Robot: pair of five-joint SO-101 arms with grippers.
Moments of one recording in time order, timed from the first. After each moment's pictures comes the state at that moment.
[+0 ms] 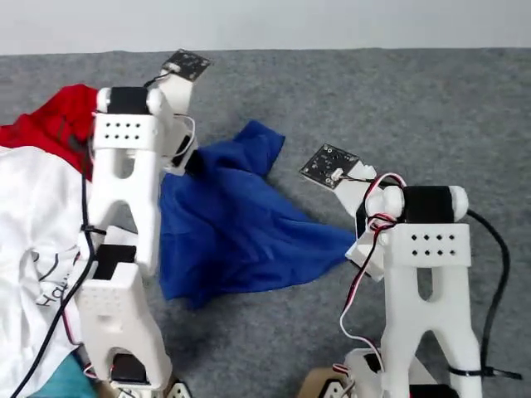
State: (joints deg) left arm -1.6 27.5 -34.3 98.9 -14.5; right arm -4.0 -28.9 19.7 100.3 47.3
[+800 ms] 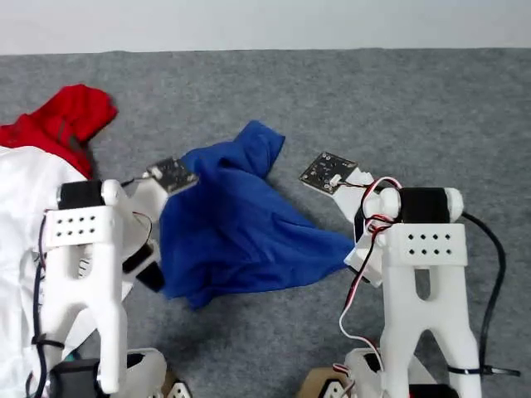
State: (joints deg) left arm -10.5 -19.7 30.5 96.3 -45.1; right arm -4.0 -28.9 22.6 100.3 47.3
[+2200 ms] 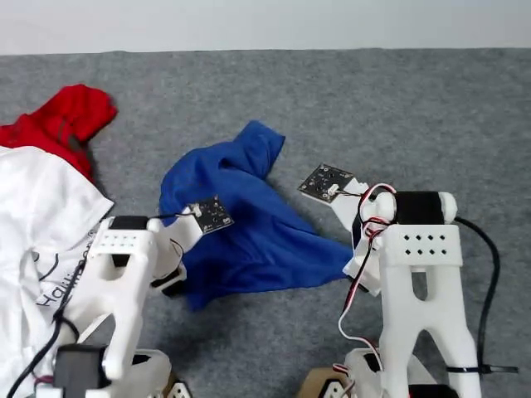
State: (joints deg) left arm -3.1 -13.2 51.3 63.4 -50.3; right arm -4.0 -29.1 27.3 100.4 47.3
